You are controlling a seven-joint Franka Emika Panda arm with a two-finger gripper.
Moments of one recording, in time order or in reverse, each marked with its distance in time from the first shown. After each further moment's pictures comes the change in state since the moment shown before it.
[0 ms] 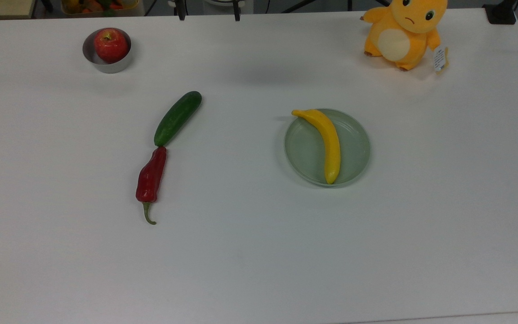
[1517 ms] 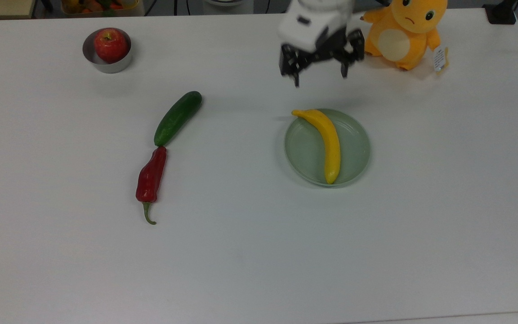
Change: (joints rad) arm 0.224 0.189 0.088 -0.046 0.027 0.208 0.084
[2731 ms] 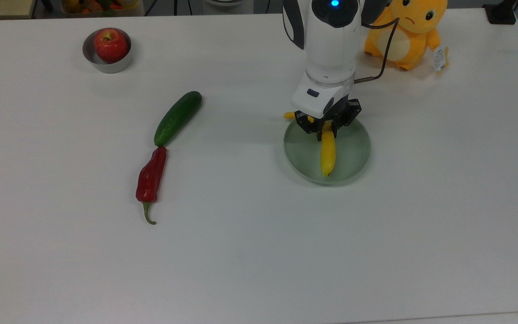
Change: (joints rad) arm 0.041 0.262 0.008 -0.043 0.001 0.354 -0.004
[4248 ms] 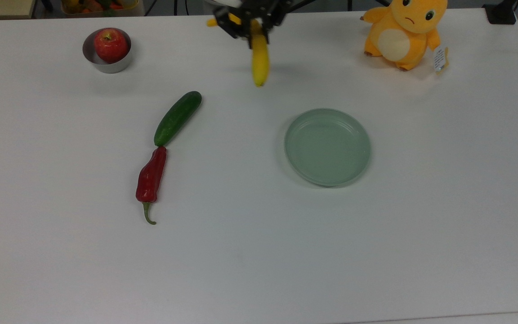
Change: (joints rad) arm -0.075 -0.397 -0.142 -0.001 0.000 -0.562 -0.279
